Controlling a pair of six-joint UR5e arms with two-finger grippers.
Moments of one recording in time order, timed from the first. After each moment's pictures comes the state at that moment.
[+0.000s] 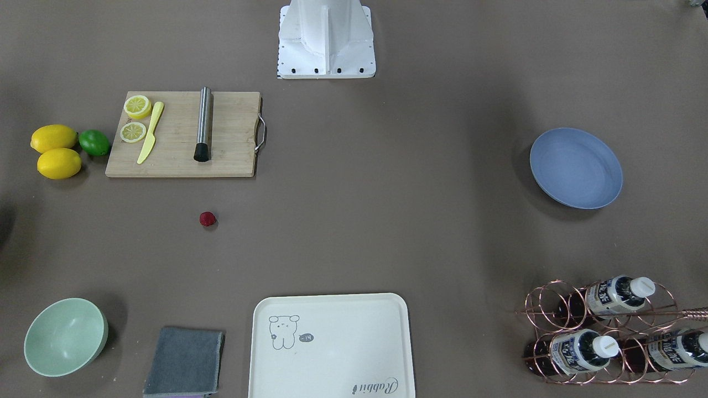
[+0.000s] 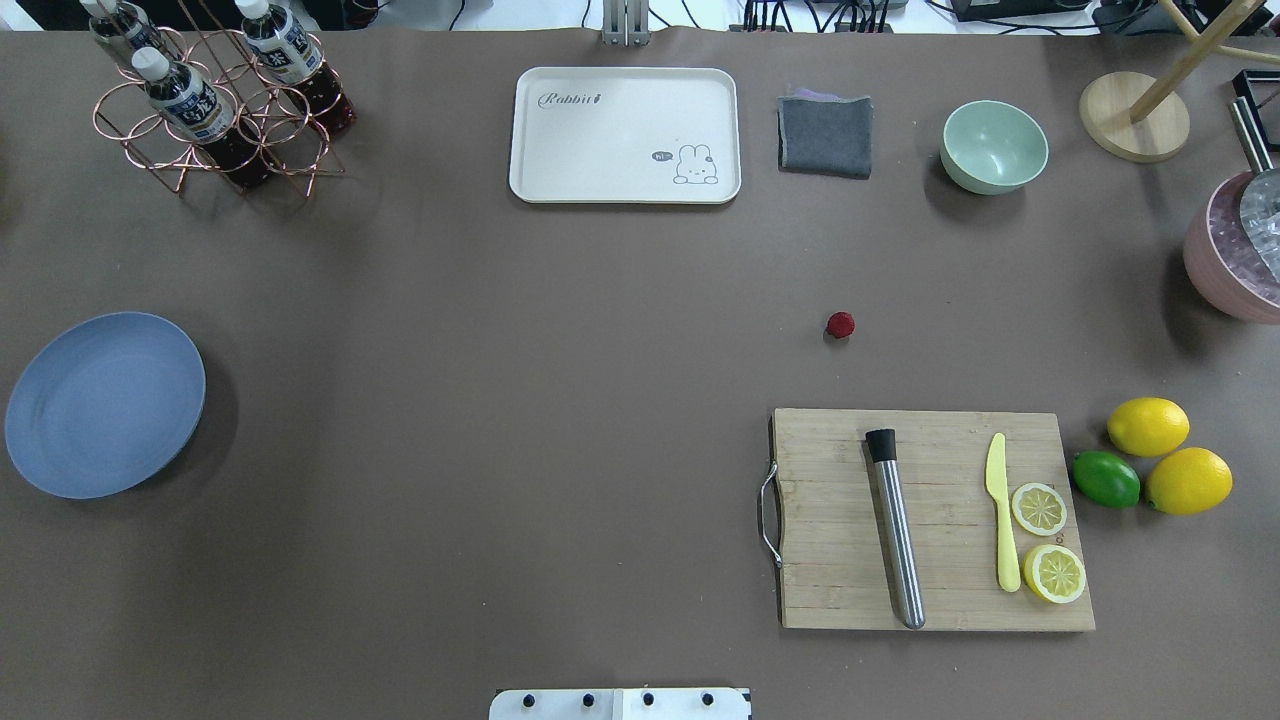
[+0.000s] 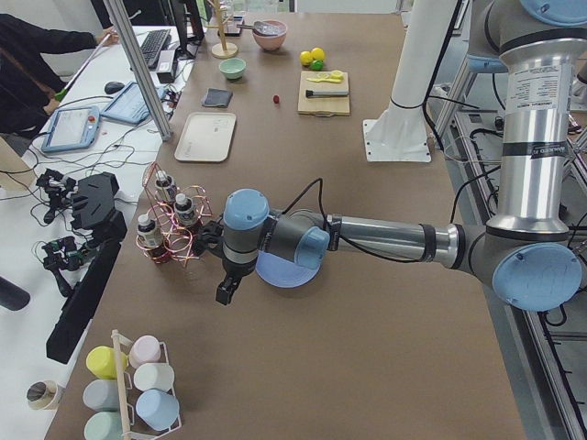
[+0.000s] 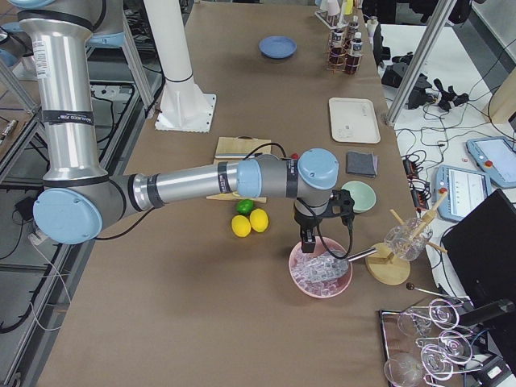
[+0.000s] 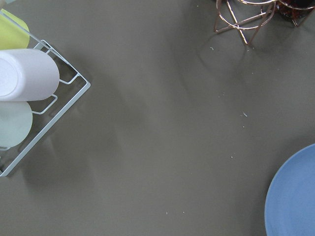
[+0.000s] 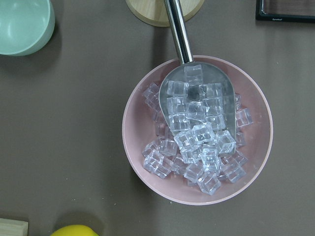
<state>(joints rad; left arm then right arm) -1.51 -1.55 -1.67 -1.84 -2.28 0.10 1.58 -1.51 1.73 -1.74 2.39 -0.03</state>
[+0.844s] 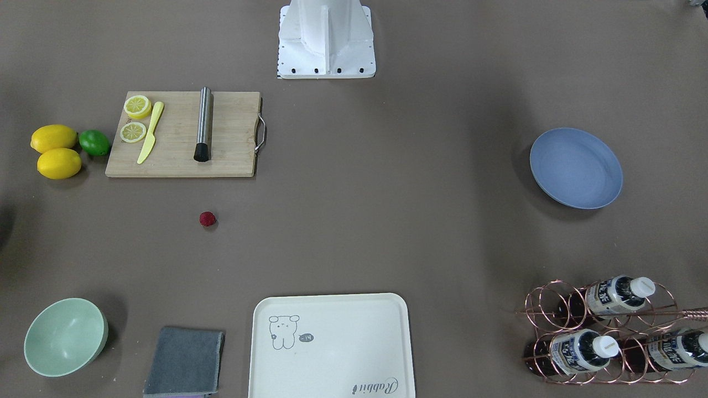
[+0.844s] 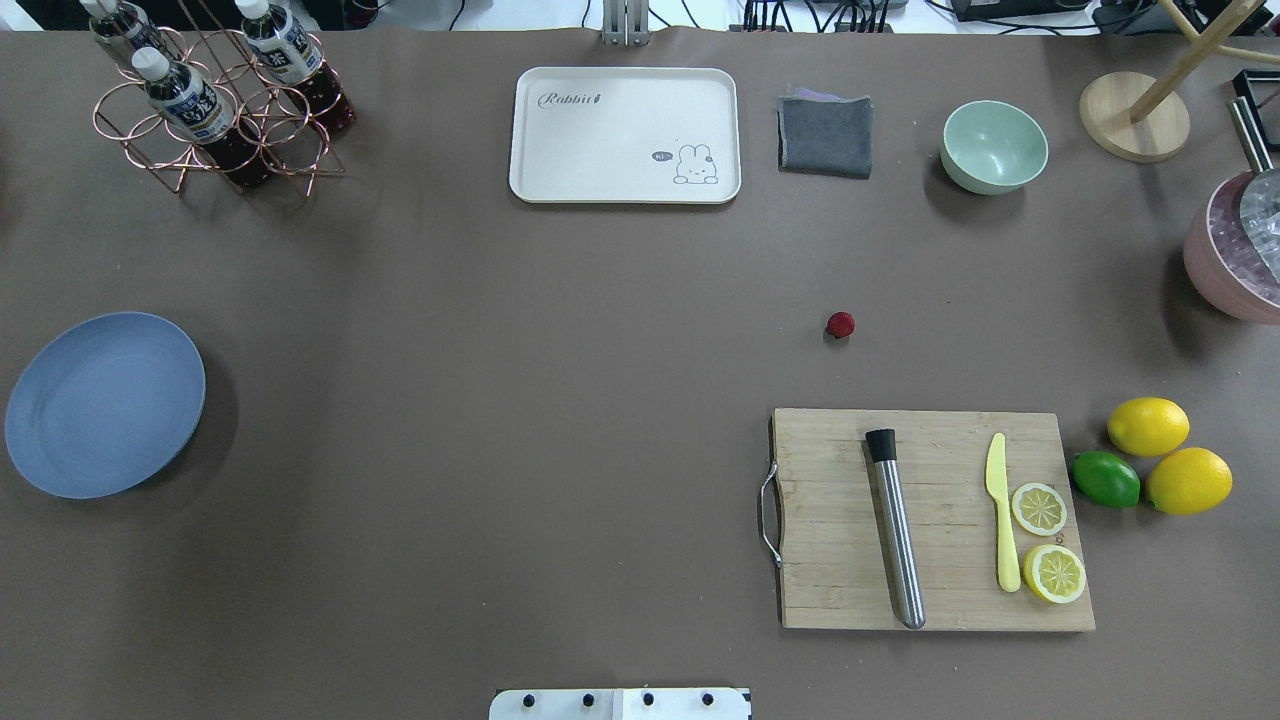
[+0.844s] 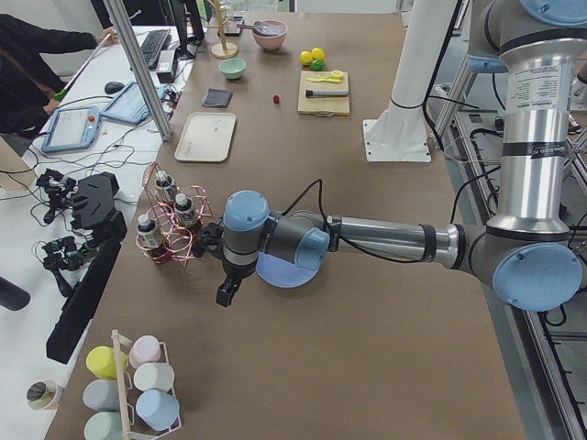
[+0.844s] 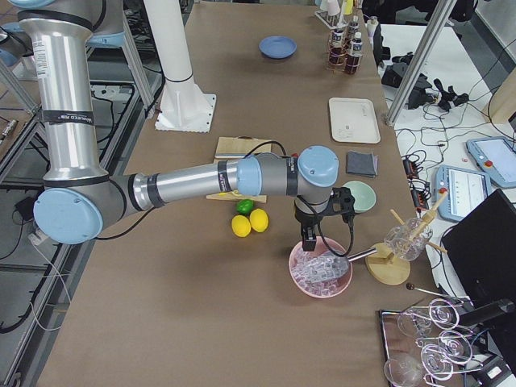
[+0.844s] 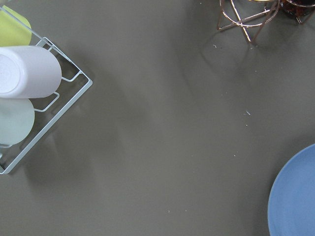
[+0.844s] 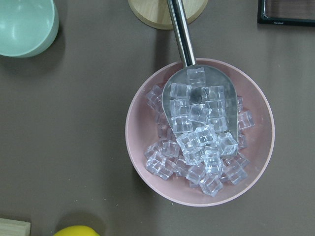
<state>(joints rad) -1.51 -1.55 -1.67 -1.84 -2.27 0.10 1.58 -1.50 1.74 -1.74 2.39 -0.03</state>
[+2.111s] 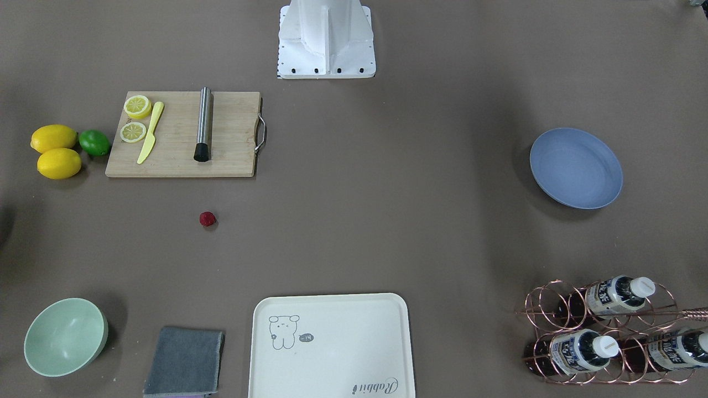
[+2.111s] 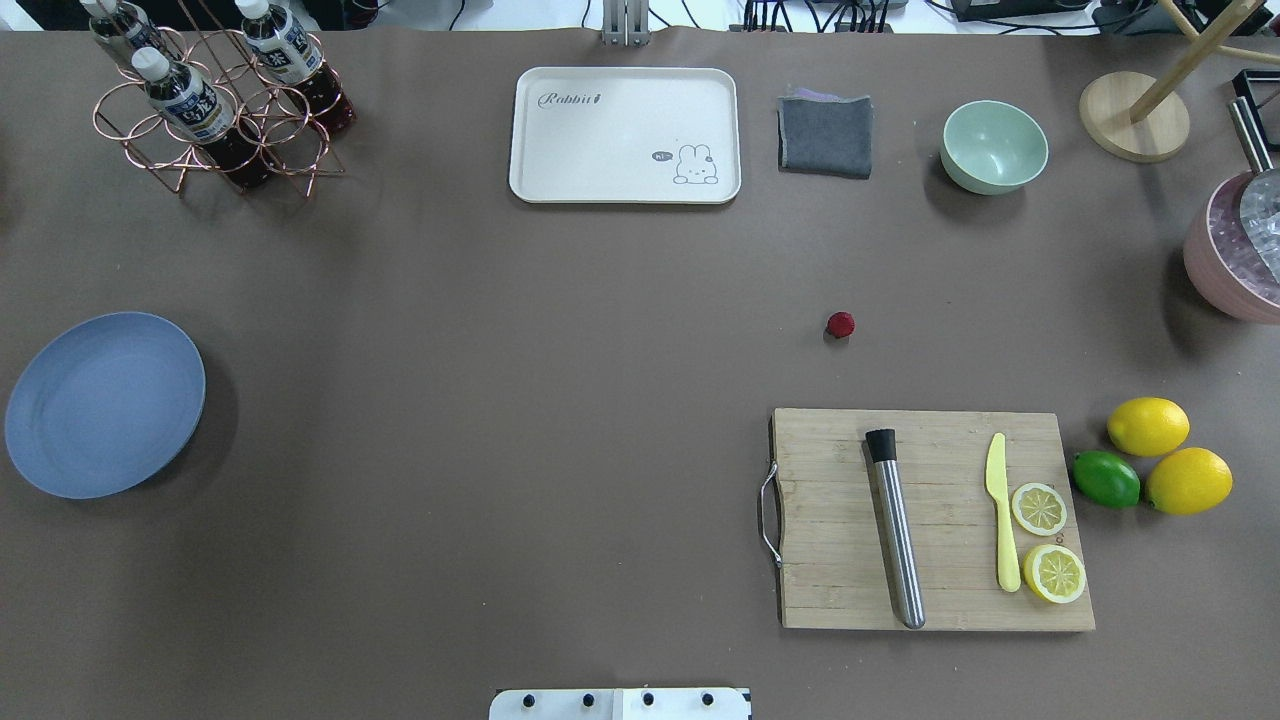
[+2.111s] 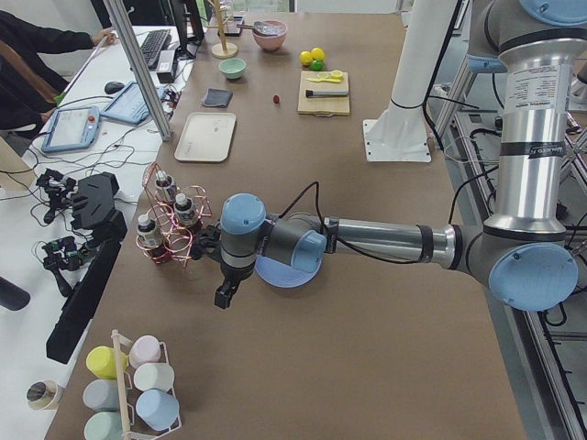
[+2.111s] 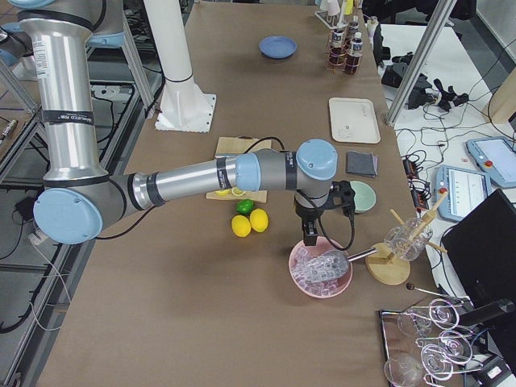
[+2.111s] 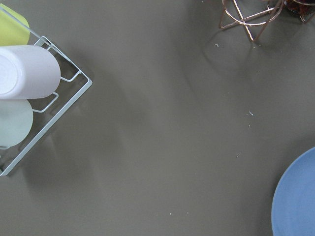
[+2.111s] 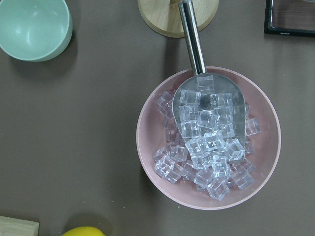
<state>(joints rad) -1.51 -1.55 -1.64 -1.86 -2.27 0.10 1.58 -1.50 1.77 -1.74 2.40 -0.03</state>
